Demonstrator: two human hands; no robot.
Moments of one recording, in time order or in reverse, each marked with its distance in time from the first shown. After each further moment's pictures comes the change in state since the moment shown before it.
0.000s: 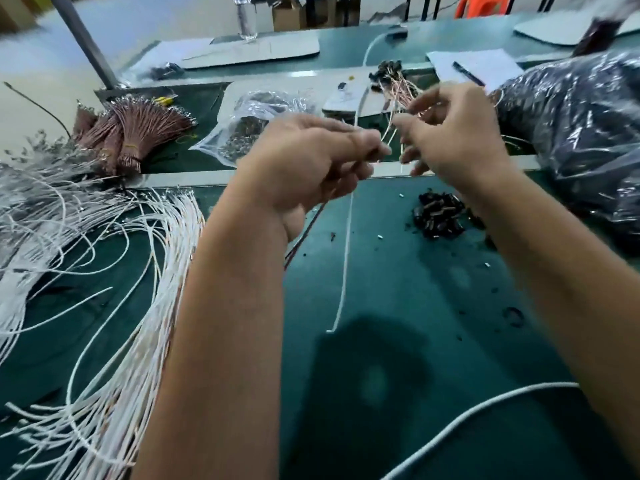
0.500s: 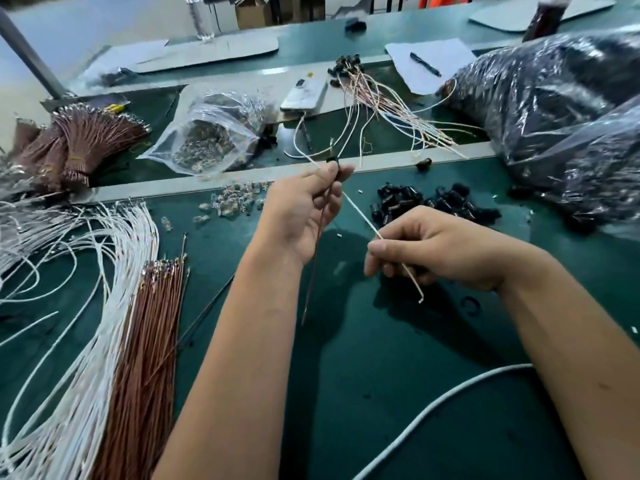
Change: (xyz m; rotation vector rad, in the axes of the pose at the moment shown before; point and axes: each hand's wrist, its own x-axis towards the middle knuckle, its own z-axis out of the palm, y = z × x) left_hand 0.047 -0.077 0.042 -0.453 0.065 -0.135; right_hand -0.087 0.056 -0.039 0.208 -0.793 0.197
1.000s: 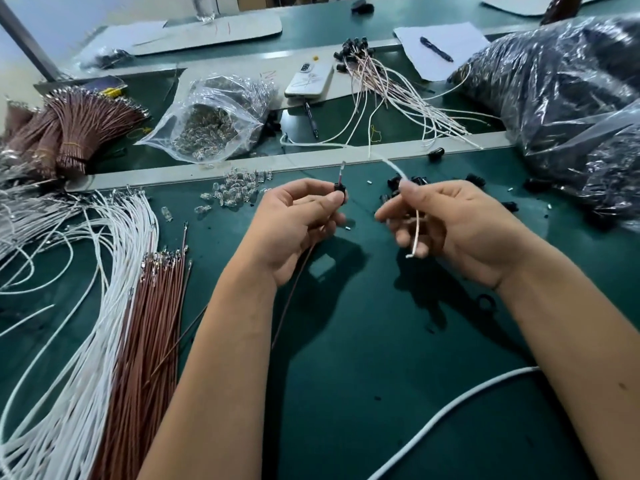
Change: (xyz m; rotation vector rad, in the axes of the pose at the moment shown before) left_hand -0.014 -0.009 -0.038 0.273 -0.051 0.042; right_hand 0.010 0.004 0.004 0.477 0.302 -0.088
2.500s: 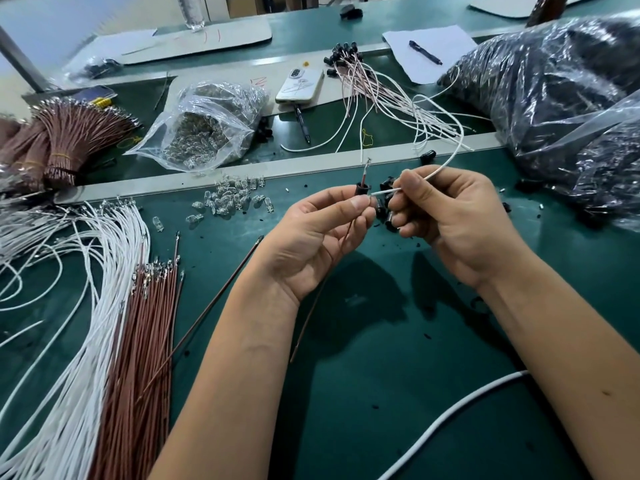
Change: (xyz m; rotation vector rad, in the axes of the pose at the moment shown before) left_hand -0.004 0.000 0.030 -0.472 -0.201 -0.164; right_hand 0.003 0.003 0.007 0.174 0.245 -0.223
